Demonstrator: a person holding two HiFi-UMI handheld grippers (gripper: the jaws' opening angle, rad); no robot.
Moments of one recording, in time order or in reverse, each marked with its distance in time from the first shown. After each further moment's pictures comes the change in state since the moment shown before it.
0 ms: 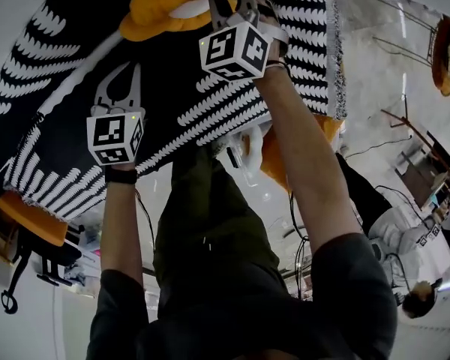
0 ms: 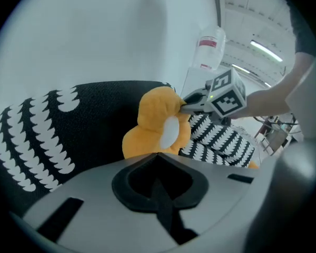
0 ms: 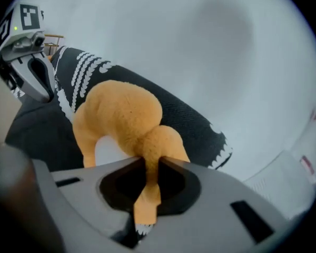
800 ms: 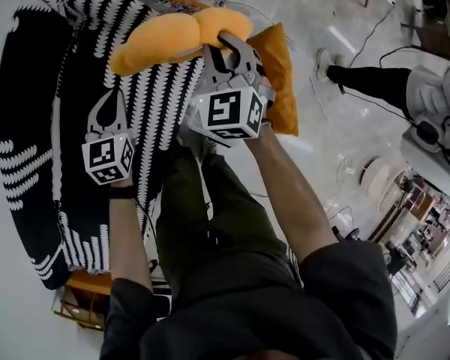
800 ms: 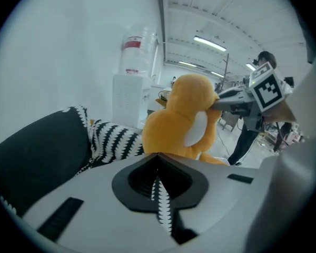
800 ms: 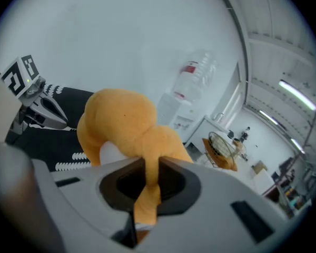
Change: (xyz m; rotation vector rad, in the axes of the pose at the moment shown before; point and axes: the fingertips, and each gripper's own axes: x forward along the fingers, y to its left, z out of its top) left arm -0.022 -0.317 0.035 0.358 -0.035 -0.385; right arm -0.418 -0.043 -0.250 0.598 0.225 -0.547
